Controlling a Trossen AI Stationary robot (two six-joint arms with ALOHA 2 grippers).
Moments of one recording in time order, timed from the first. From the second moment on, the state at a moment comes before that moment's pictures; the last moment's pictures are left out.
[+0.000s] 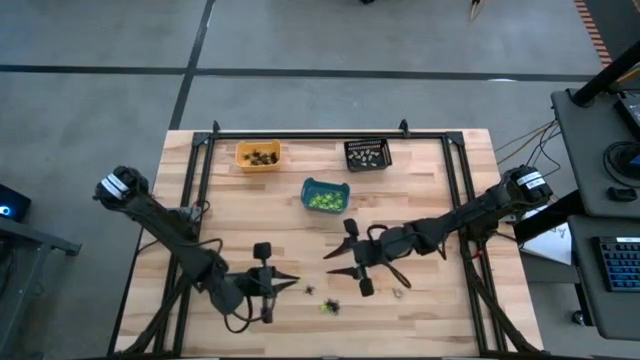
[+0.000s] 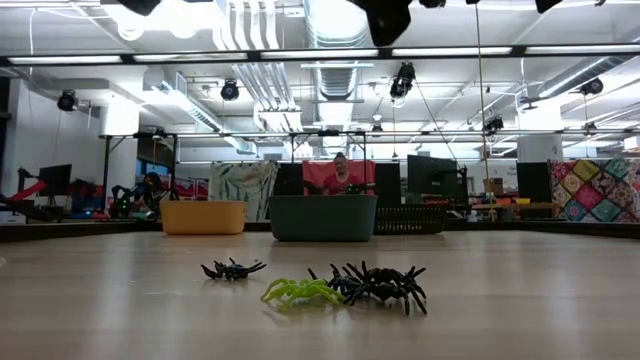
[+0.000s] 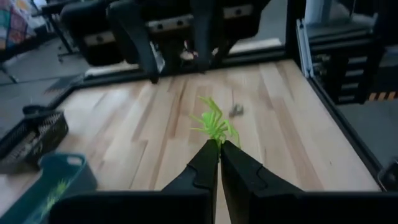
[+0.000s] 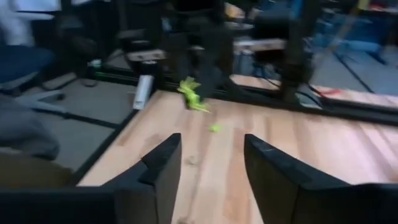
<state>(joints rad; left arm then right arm) -0.73 1.48 0.84 0.23 -0.82 -0.17 0.34 1.57 0.88 0.51 0.09 -0.02</state>
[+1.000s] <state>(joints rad) -0.58 1.70 0.84 0.81 -0.63 0.02 0.34 1.57 0.88 0.53 -0.03 -0.05</state>
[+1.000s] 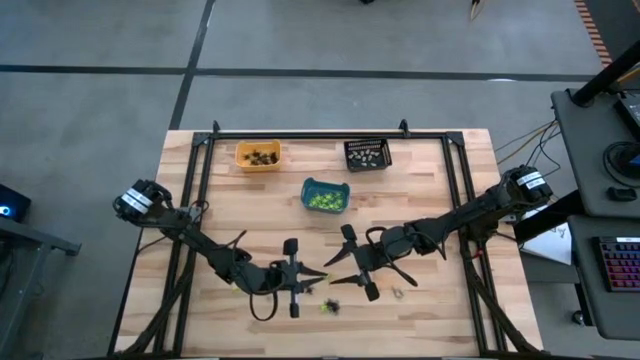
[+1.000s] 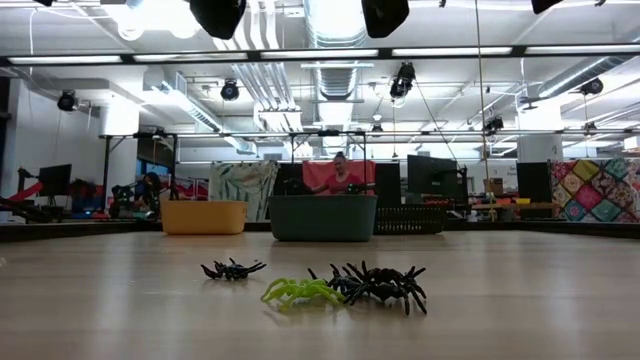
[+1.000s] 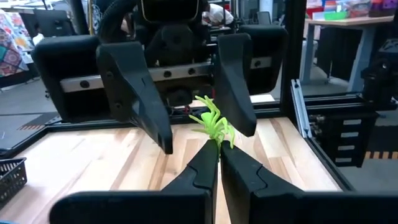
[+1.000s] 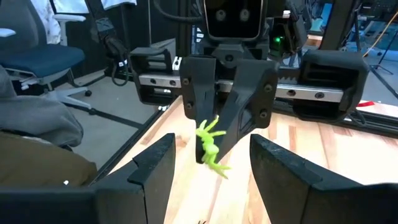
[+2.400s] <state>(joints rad) -0.63 1.46 0.84 -0.30 -0.61 -0.93 -0.05 1.60 0.88 0.12 0.34 0.29</state>
